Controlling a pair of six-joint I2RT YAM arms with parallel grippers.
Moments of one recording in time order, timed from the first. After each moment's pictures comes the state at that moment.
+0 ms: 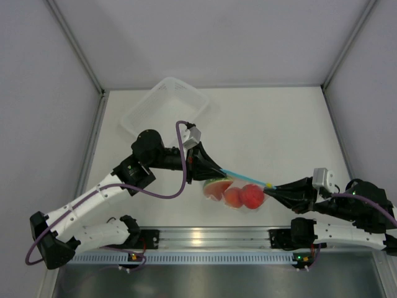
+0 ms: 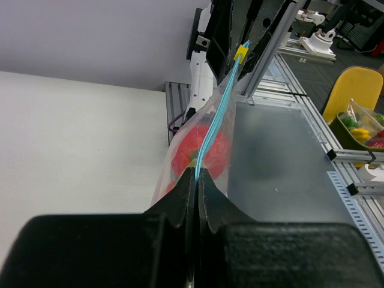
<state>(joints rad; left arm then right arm) -0.85 1.03 0.99 0.11 0.85 -0.30 1.43 0.22 0.84 -0.50 0.15 -0.11</state>
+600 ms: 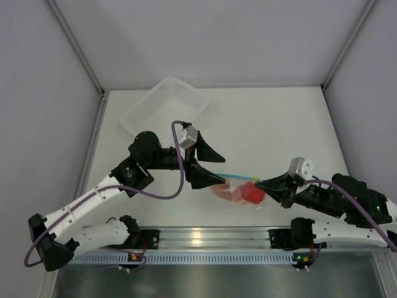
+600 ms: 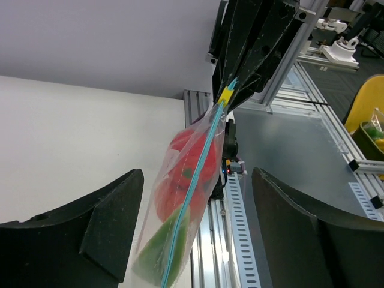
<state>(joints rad) -0.85 1.01 0.97 0.13 0.78 -0.28 1.43 0.39 0.92 -0.57 0.29 -0.04</state>
